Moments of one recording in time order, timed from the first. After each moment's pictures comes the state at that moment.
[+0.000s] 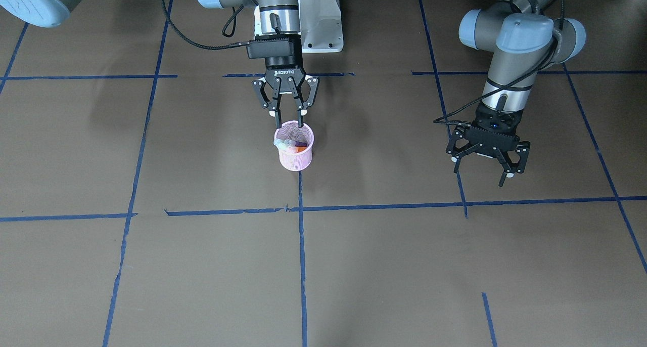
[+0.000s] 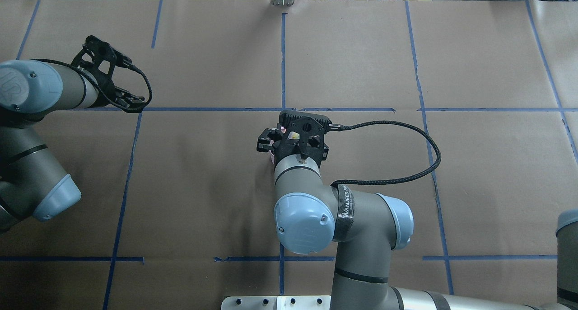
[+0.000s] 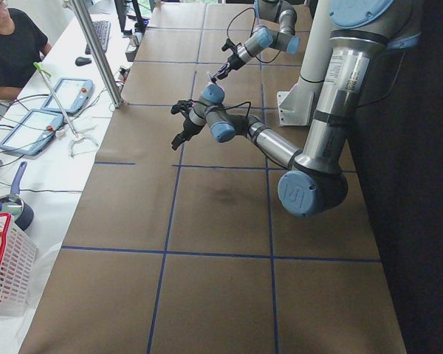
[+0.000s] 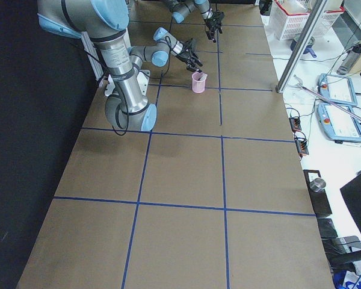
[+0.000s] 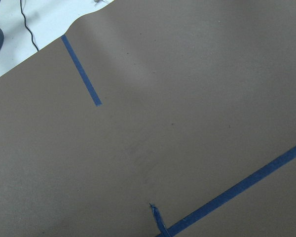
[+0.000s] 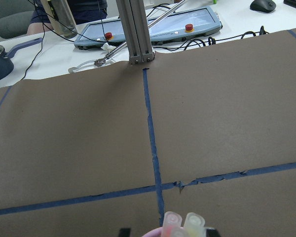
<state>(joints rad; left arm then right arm) -0.79 -1.81 -1.77 -2.04 -1.64 -0.47 0.25 -0.90 1.79 -1.48 0.93 1.50</state>
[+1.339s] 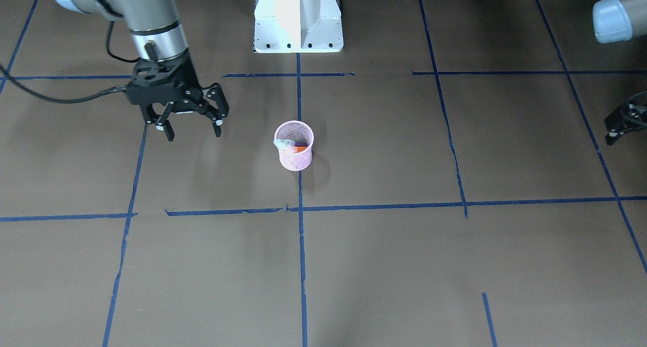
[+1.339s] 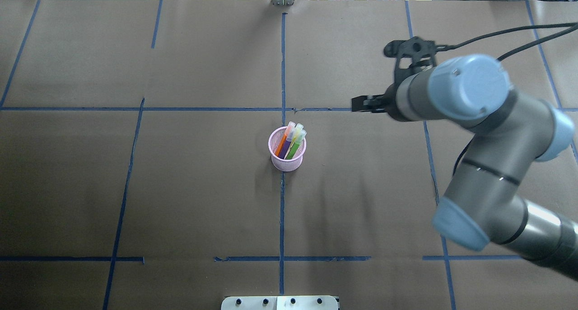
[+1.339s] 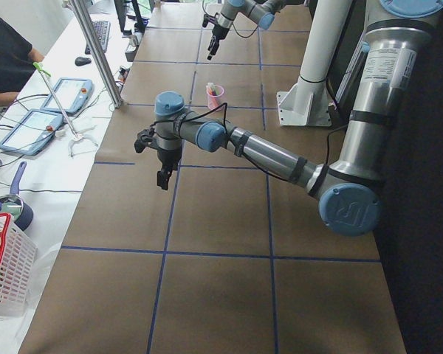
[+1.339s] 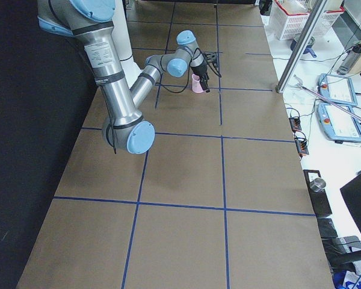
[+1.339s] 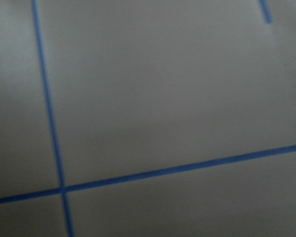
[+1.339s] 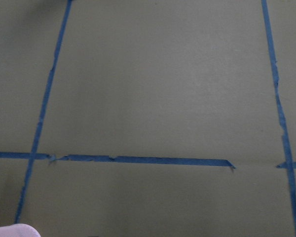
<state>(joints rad) -1.34 -1.70 -1.79 -1.54 -2.20 -0.17 0.70 -1.20 2.00 -1.49 1.74 1.08</state>
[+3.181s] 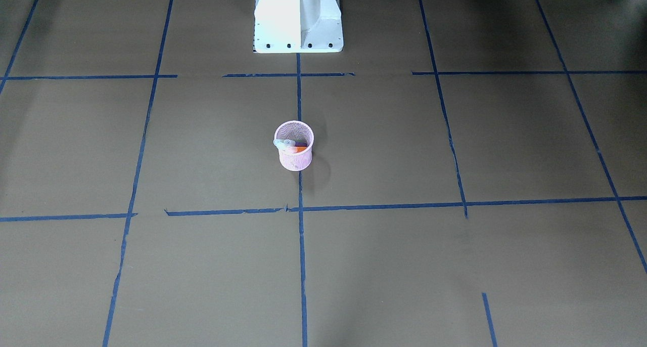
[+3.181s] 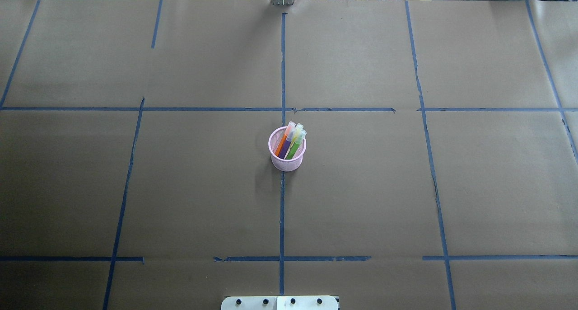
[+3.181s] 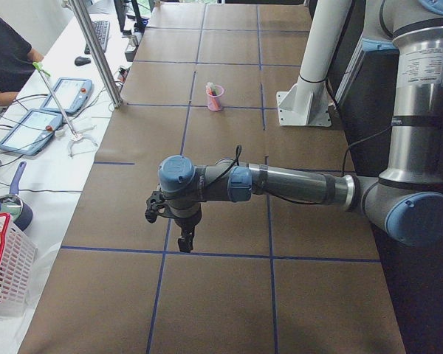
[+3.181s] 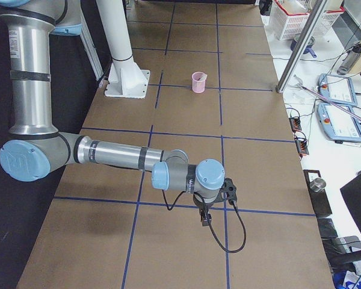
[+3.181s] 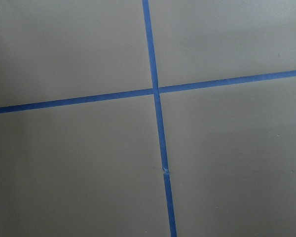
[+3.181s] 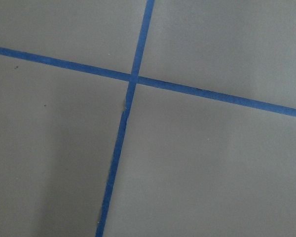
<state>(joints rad) -1.57 -1.55 -1.71 -1.43 -2.34 0.11 1.60 -1.60 1.51 -1.50 2.34 -0.24</state>
